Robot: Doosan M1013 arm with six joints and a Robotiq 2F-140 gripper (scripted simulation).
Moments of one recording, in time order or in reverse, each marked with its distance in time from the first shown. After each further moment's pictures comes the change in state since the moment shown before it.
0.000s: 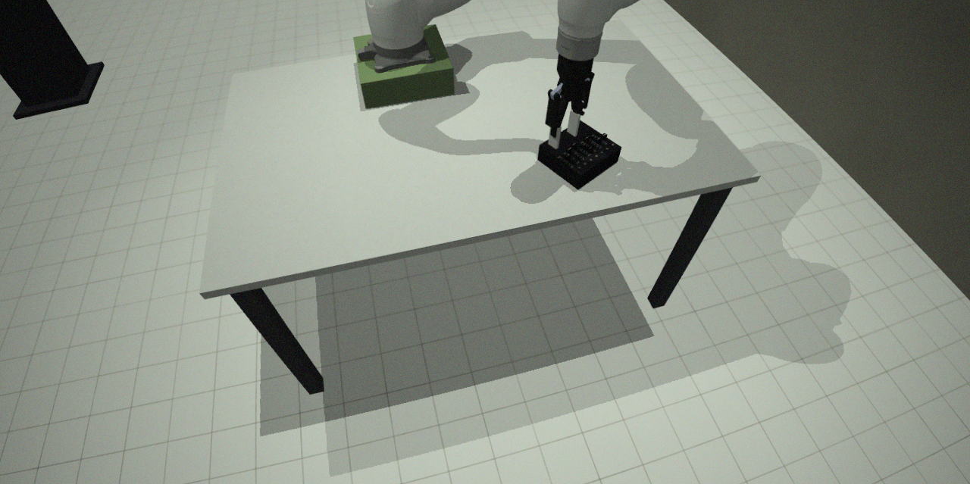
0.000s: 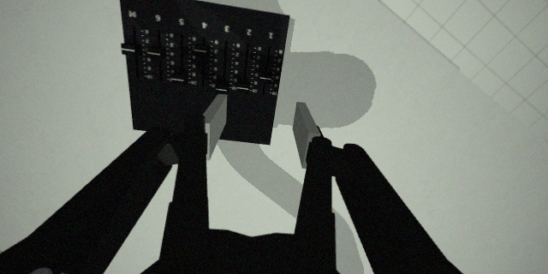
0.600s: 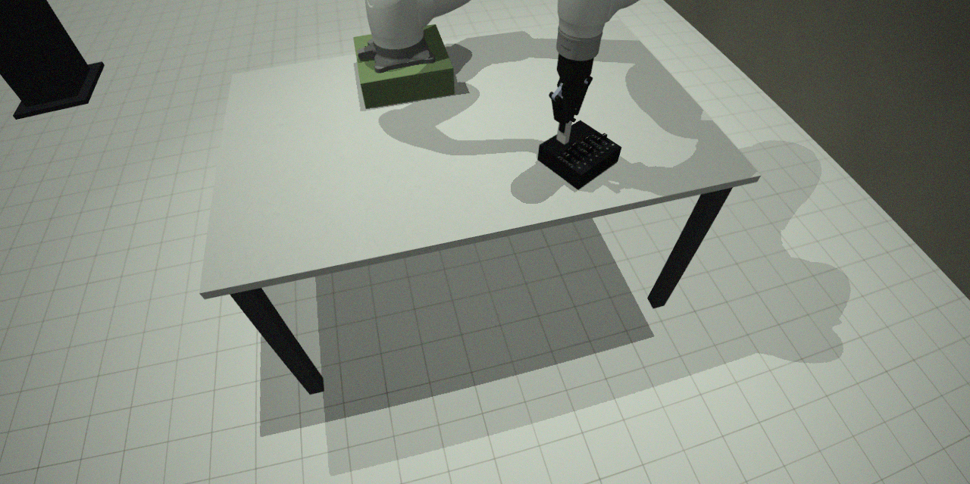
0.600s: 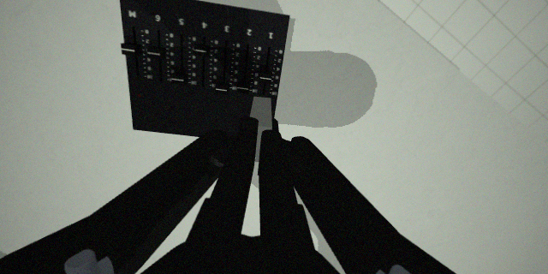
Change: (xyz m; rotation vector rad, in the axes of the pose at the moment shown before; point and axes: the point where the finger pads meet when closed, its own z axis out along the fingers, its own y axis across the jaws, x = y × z) arm 0.000 0.000 0.000 -0.001 0.000 0.000
